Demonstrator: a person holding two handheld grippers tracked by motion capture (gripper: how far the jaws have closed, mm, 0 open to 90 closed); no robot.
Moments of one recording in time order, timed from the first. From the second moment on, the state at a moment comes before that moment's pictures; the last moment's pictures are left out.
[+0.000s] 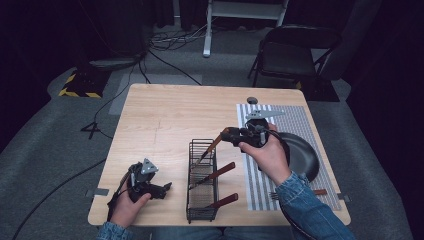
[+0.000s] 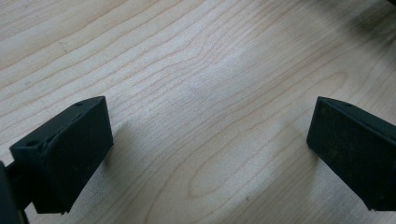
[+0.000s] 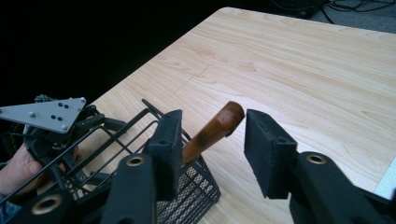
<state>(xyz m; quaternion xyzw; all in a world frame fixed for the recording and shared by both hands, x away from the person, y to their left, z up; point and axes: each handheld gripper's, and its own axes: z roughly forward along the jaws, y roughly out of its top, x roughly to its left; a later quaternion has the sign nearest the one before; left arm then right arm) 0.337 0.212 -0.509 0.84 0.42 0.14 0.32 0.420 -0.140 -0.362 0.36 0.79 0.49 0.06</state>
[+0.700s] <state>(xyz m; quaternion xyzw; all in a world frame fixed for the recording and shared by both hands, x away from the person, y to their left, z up) 0.337 0.212 -0.509 0.84 0.42 0.14 0.32 0.425 -0.138 -0.359 0.38 0.77 0.52 0.00</state>
